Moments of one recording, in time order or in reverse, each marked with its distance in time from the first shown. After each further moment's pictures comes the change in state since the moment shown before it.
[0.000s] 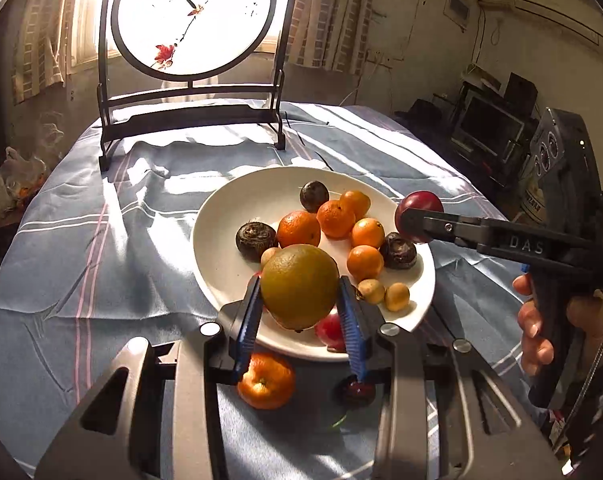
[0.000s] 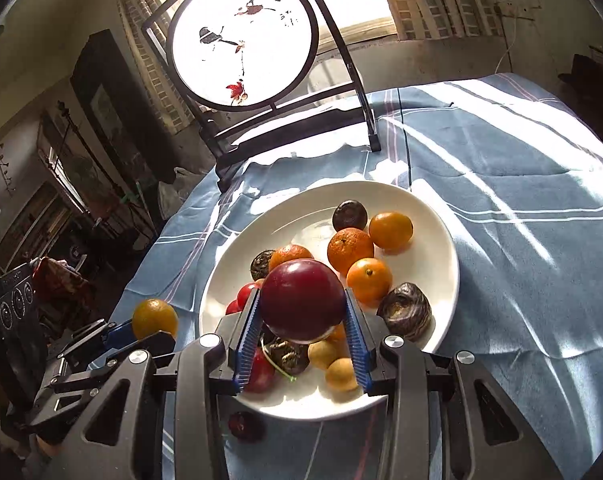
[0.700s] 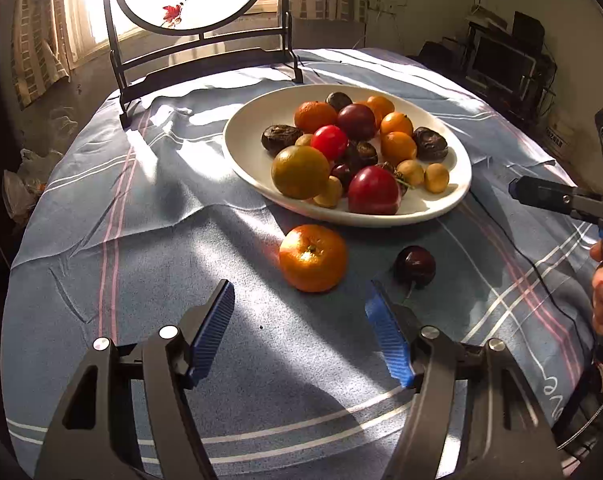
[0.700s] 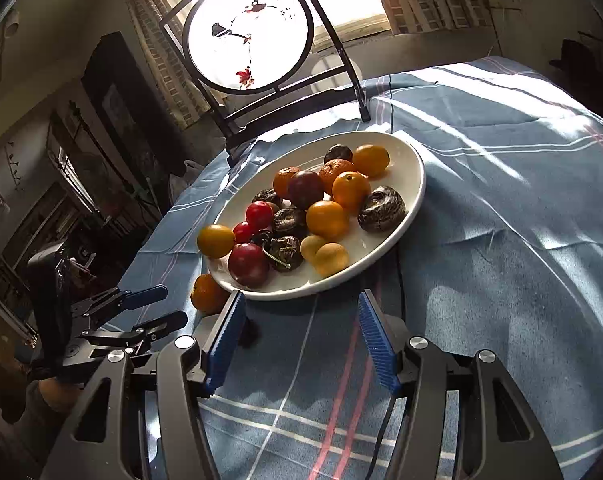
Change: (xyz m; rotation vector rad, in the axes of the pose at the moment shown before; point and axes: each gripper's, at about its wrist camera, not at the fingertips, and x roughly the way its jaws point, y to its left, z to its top) left arm -0.007 0.013 -0.078 0.122 0.144 0.116; right arm -0.049 -0.016 -0.094 0.014 -0.015 0.040
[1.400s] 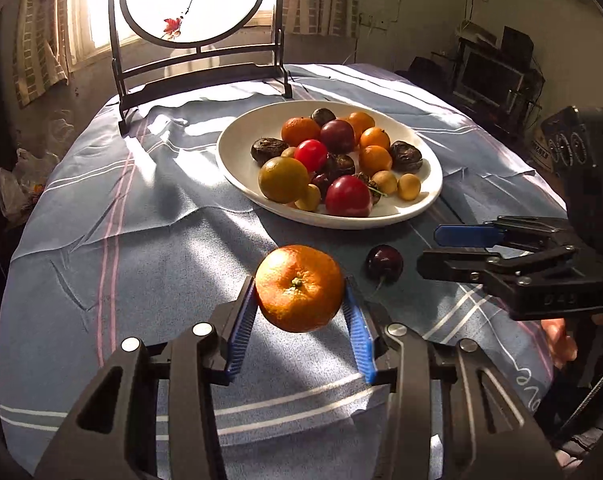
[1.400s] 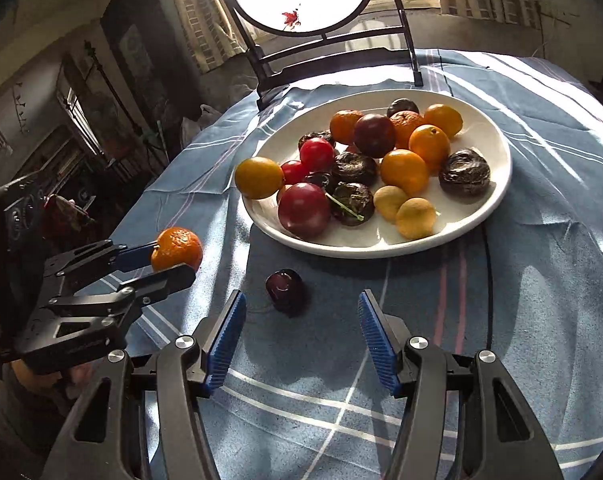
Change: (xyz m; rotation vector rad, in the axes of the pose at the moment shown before) left arm -0.036 -0.005 -0.012 -0.022 -0.072 -0.057; right arm 0.051 0.061 -0.014 -0.165 0.166 -0.013
